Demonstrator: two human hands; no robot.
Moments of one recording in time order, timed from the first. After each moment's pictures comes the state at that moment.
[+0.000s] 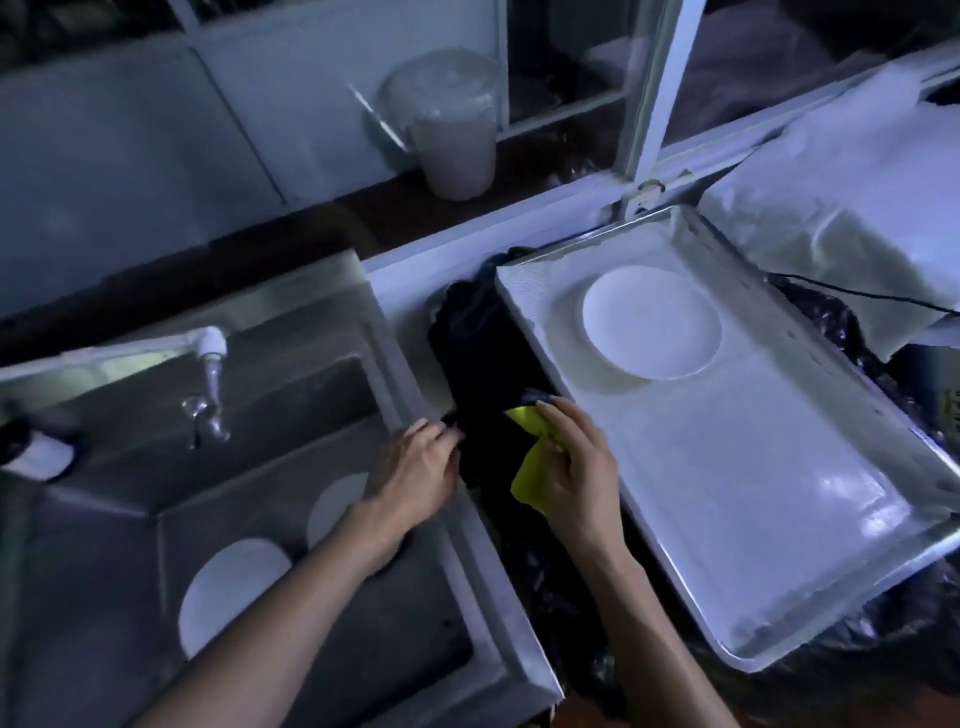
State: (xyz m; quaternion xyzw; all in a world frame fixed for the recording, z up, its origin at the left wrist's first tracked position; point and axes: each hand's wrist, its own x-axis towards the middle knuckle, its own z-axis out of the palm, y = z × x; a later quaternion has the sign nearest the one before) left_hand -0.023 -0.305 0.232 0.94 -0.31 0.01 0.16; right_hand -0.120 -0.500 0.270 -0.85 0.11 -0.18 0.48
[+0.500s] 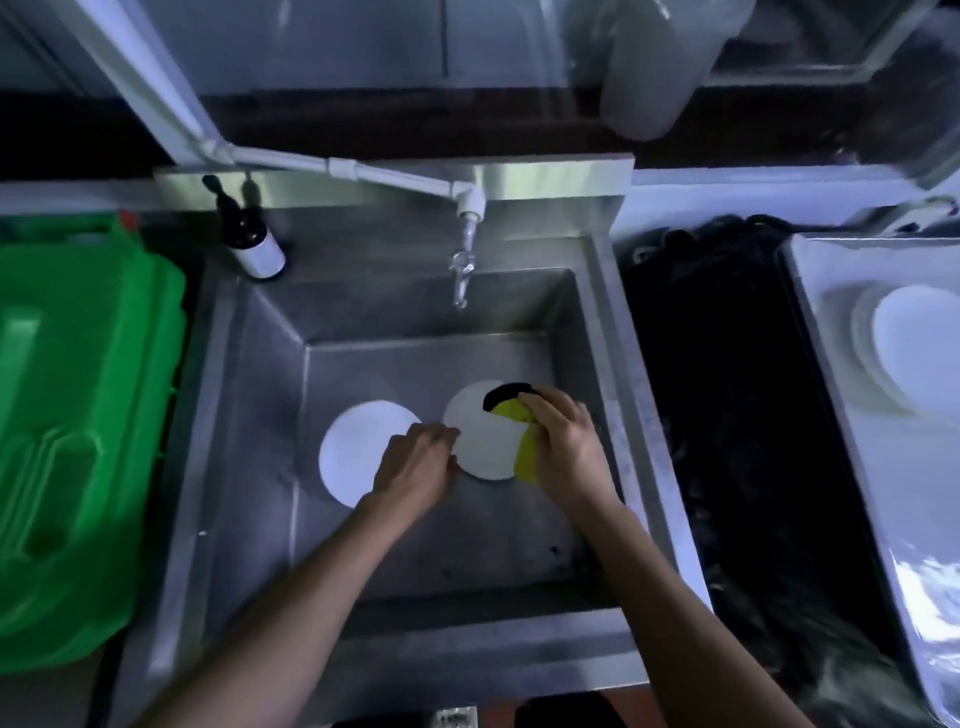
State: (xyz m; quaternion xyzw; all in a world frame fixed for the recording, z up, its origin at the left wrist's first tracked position) left_hand -0.108 -0.022 0.180 0.97 -0.05 -0.16 0.17; right_hand -0.089 -0.229 0.215 -0.94 -0.10 0.05 0.31
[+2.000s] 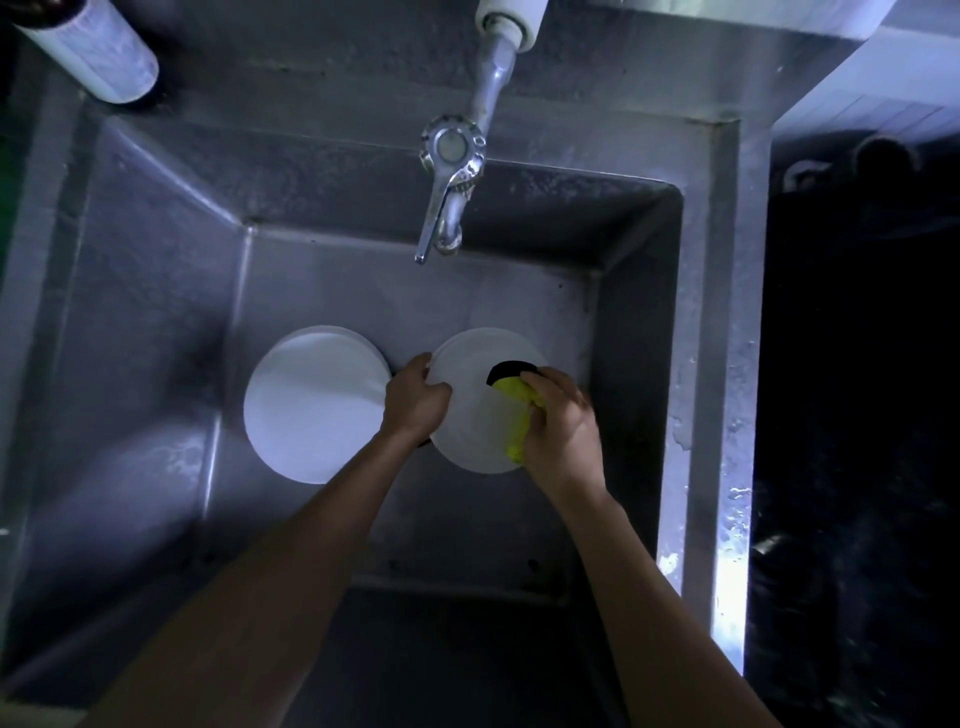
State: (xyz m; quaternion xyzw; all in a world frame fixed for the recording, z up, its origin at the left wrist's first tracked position) left_hand -0.004 -0.045 -0.030 0.77 0.38 -0.20 0.47; right_hand 0.012 -0.230 0.049 -0.92 -0.07 0.17 0.33
